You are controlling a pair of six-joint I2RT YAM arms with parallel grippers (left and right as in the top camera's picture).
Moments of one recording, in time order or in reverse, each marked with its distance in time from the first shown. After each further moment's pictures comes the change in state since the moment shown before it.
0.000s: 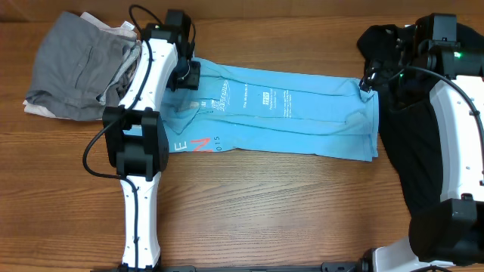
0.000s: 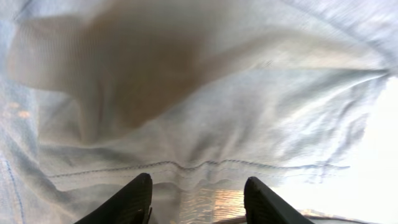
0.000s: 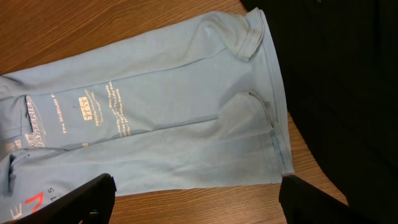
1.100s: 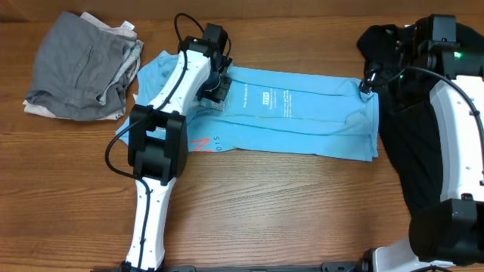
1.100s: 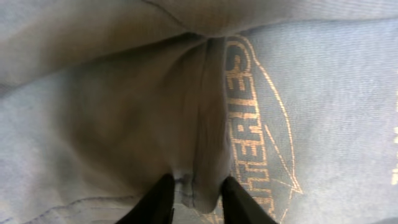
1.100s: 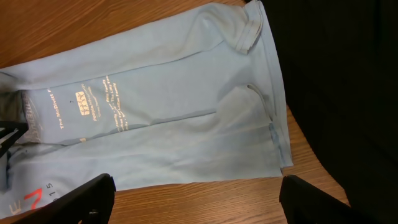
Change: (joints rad) left arm -0.152 0.001 -0.126 0.113 -0.007 0.135; right arm 0.000 0.000 0.000 -0.021 0.000 0.000
